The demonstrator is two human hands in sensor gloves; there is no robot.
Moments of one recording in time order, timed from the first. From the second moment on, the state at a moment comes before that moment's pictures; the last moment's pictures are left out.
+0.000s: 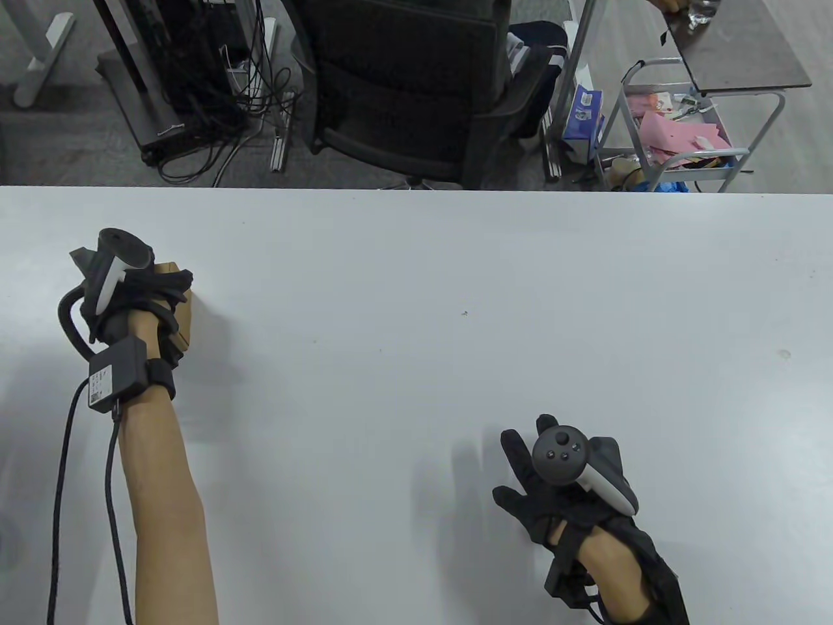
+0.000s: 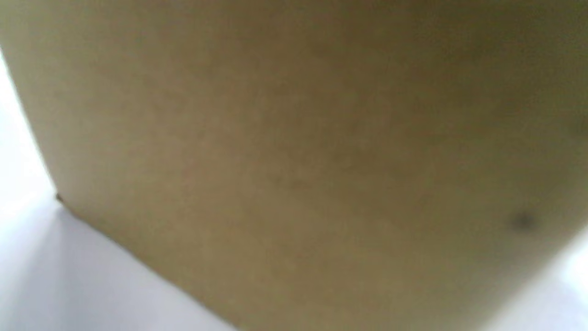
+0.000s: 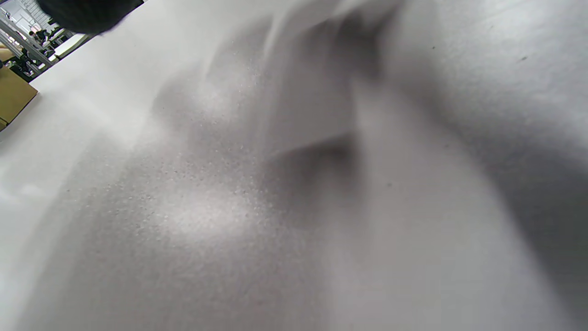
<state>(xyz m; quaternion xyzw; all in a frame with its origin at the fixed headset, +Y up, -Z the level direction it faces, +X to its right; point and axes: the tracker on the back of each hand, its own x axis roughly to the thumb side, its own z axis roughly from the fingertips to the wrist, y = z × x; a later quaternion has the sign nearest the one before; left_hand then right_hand) -0.425 -0.700 -0.416 -0.13 0.31 0.10 0.94 0.172 -0.739 -0.184 0.04 0.29 0.93 0.22</state>
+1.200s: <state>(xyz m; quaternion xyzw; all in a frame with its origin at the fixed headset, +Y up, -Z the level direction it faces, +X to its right) -0.224 -0.663 -0.286 -0.14 0.18 0.14 0.96 0.174 -0.745 -0.185 0.02 0.32 0.92 0.24</state>
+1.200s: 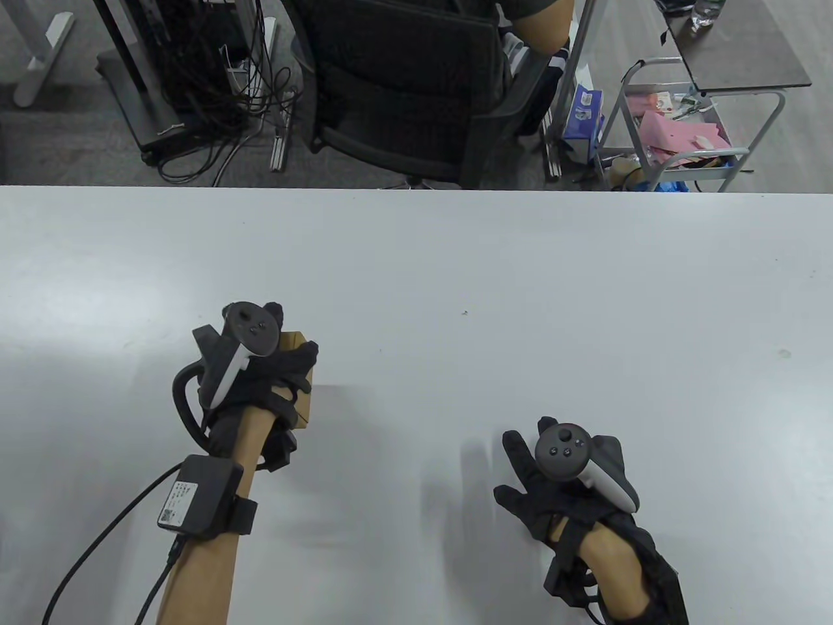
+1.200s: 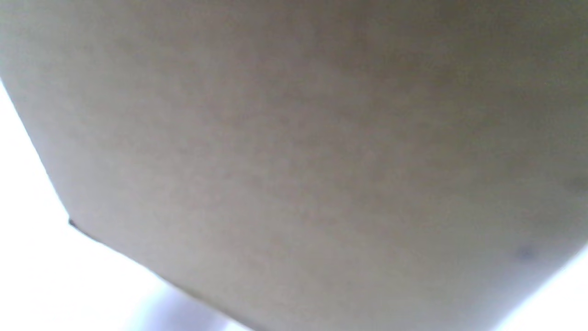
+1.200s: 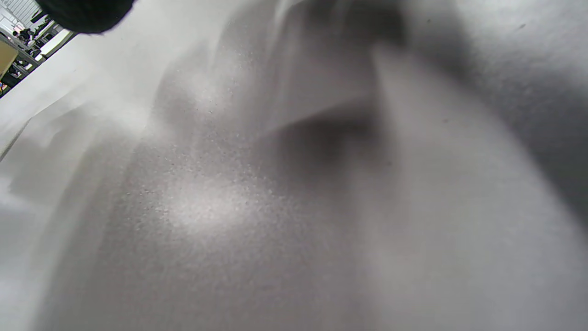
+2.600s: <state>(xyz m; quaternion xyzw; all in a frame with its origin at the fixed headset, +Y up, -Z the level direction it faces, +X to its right) -0.052 -0.695 -0.212 -0.20 0.13 0.08 0.97 0.183 -0.740 -0.187 0.02 0.31 0.92 0.24</state>
